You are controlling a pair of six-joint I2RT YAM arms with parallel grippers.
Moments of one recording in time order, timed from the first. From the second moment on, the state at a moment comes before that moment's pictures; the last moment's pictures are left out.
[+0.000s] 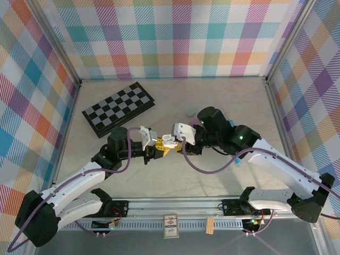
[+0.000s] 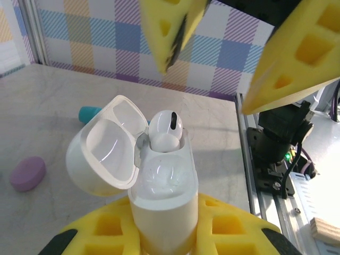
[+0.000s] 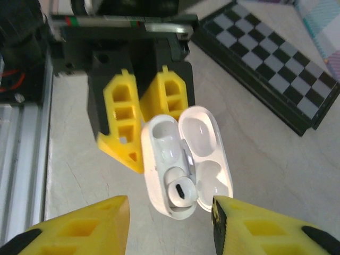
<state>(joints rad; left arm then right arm) -0.60 0.97 0.54 0.21 0.75 0.06 0.89 1.14 1.23 -0.75 -0.30 -0.52</state>
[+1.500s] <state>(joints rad) -0.59 0.79 0.50 0.34 0.78 -0.06 0.78 2.35 1.81 -0.45 -0.58 0.22</state>
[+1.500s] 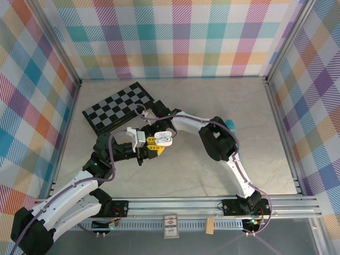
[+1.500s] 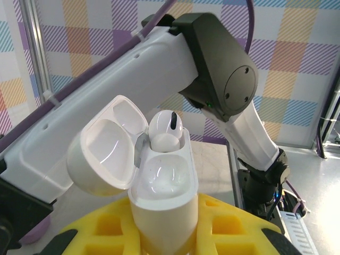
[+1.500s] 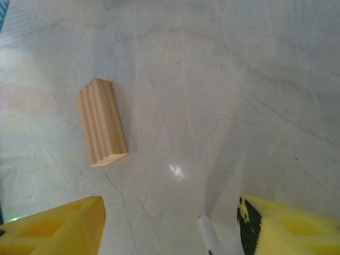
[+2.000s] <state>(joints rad) -0.59 0.80 0.50 0.34 0.78 -0.06 0.79 2.33 1.79 -0.55 -0.57 0.07</state>
